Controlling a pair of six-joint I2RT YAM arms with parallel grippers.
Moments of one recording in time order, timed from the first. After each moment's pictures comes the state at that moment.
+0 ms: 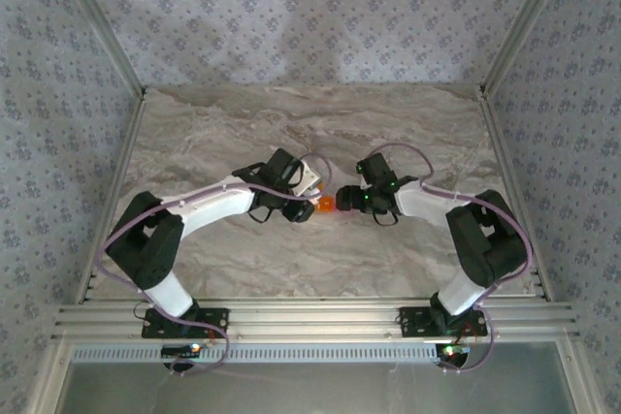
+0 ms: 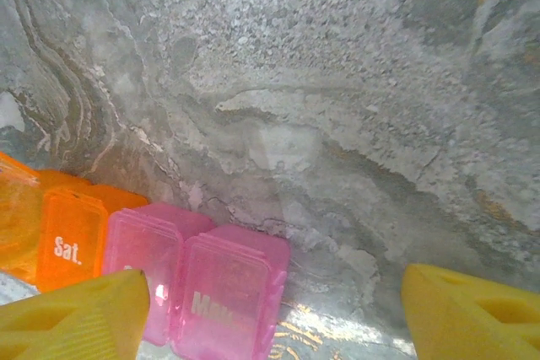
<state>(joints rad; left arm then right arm) -0.73 1.62 1.02 -0.41 0.16 0.03 0.50 1.61 0.84 -0.27 -0.12 0.50</state>
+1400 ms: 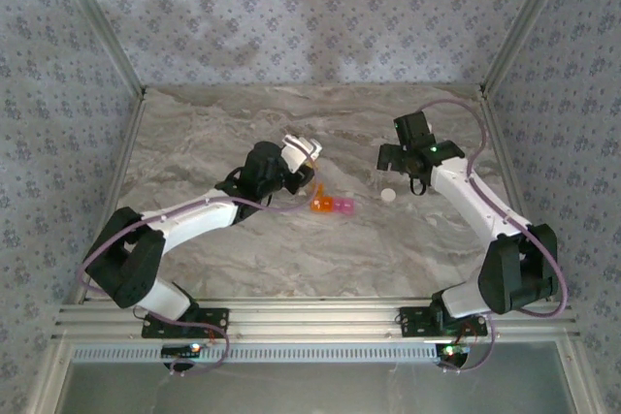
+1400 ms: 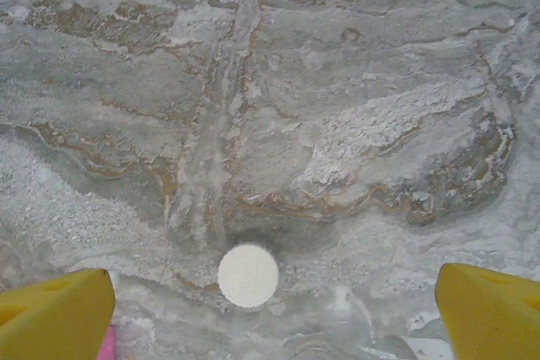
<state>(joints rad) -0.71 1.50 0.87 0.23 -0.01 0.15 0.32 1.42 1.15 -0.72 0.26 0.41</state>
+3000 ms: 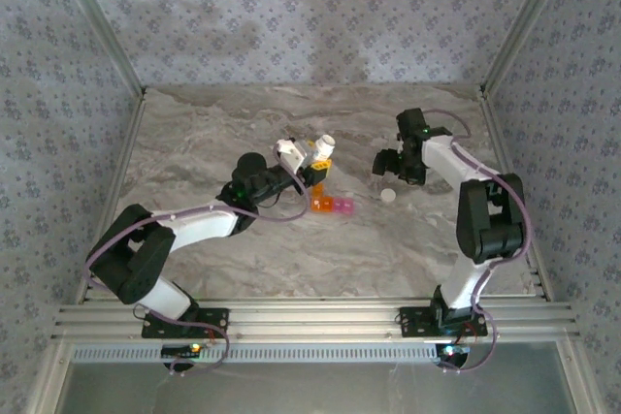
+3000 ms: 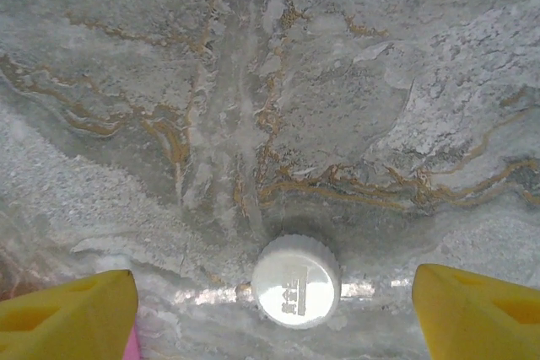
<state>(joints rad) -0.70 1.53 0.72 0.81 0.30 0.06 0.20 1.76 1.25 -0.76 -0.07 0.39</state>
